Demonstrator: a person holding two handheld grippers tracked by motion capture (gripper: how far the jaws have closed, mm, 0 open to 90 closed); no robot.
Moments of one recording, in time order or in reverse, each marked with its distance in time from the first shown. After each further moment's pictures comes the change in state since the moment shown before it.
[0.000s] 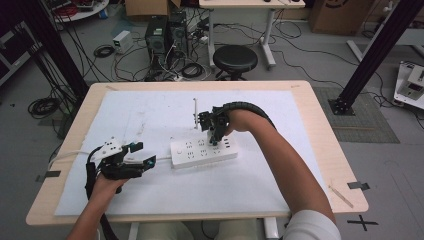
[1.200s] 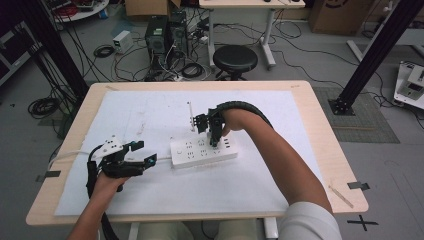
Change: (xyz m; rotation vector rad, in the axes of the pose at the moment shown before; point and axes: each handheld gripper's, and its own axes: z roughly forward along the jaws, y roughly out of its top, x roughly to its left) left arm 0.000 0.003 0.003 -0.006 0.002 -0.005; right arm -0.005 0.011 0.013 0.095 0.040 -0.012
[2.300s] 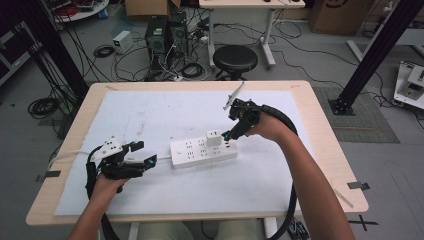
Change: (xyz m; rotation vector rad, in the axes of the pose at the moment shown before) left arm -0.006 0.002 -0.004 -0.012 0.002 0.012; right arm 0.037 -0.104 -0.040 -0.470 -0.112 0.521
